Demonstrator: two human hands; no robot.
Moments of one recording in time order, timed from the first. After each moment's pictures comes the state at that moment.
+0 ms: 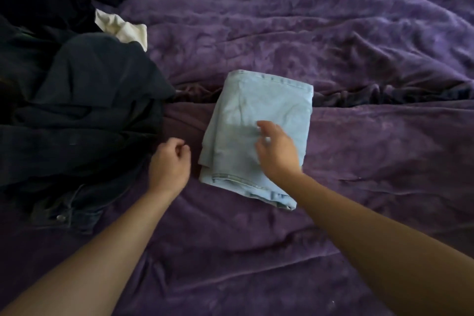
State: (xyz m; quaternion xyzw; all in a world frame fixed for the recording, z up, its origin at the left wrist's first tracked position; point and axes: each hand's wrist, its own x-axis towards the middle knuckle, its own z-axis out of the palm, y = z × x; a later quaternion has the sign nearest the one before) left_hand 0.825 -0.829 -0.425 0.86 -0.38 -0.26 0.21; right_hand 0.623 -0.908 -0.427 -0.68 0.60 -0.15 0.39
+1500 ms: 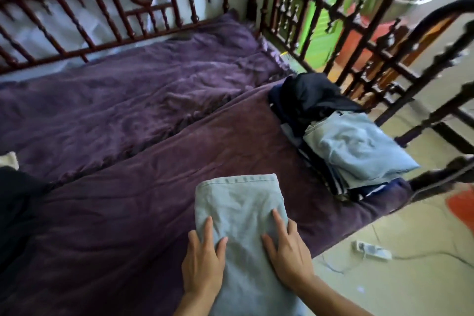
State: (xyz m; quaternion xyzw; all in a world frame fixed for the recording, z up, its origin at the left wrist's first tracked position) left_hand 0.437 -0.610 -0.293 0.70 -0.68 -0.22 0.03; right_hand 0.252 -0.572 -0.313 -0.51 0.81 -0.12 0.26
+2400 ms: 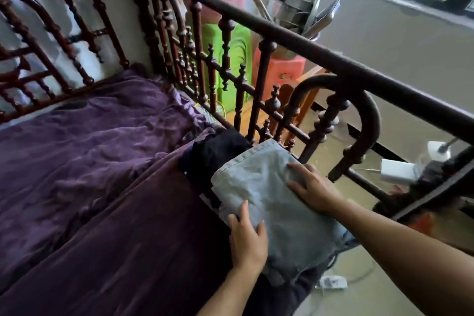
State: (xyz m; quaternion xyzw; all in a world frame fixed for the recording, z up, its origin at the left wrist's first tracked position) left_hand 0.064 -0.766 -0.227 0.55 -0.69 -0.44 0.16; right_hand -0.159 -0.754 -0.203 -0.52 0.83 -0.09 0.16
